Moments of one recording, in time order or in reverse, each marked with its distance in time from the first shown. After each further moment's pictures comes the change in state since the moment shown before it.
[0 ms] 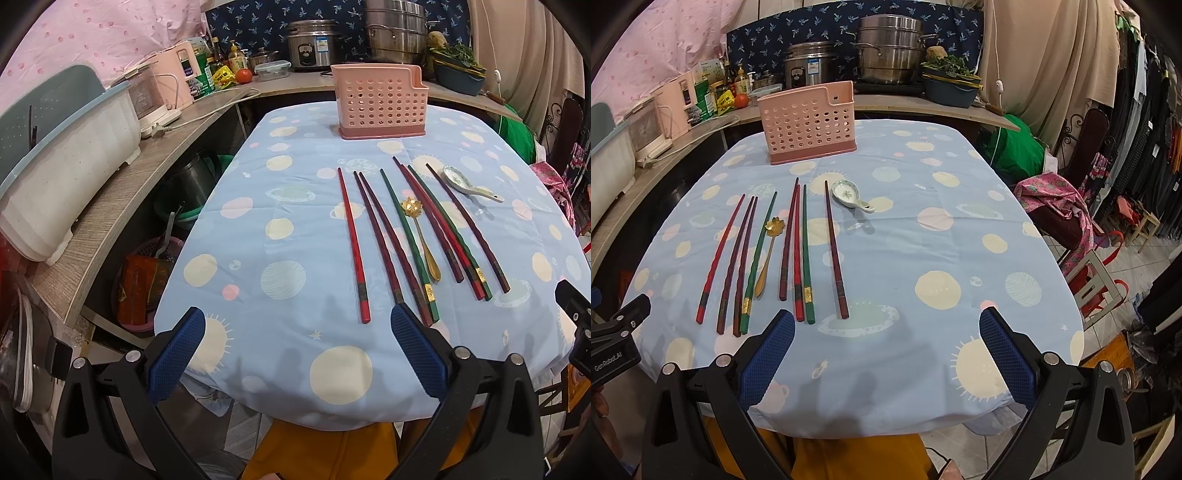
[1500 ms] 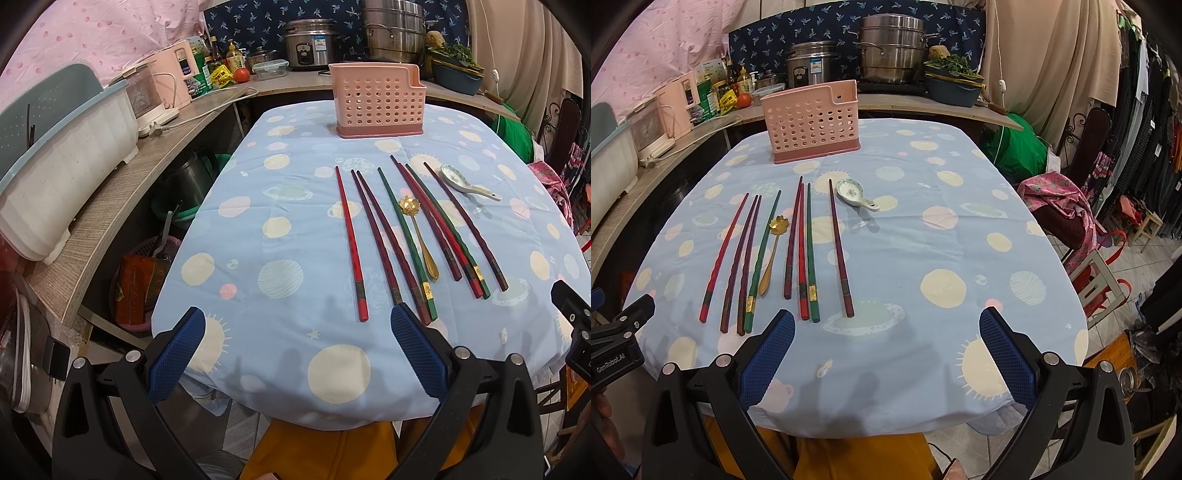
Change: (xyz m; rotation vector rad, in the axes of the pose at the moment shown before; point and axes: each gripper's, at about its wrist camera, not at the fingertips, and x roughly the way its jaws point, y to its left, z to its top) left arm -0.001 -0.001 -0.001 0.000 0.000 -0.009; right arm 0.000 0.004 0.002 0.003 0.000 0.006
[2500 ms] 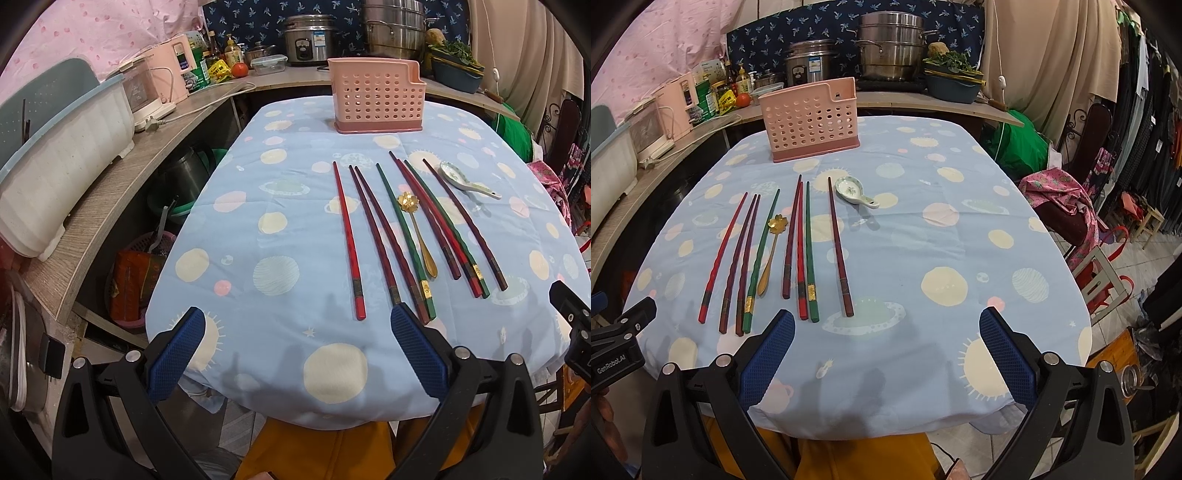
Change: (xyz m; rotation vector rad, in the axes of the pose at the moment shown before) left arm 0.008 -0.001 -0.002 -0.006 0.024 -0.014; right arm 0.003 0.001 -0.005 0.010 0.005 0.006
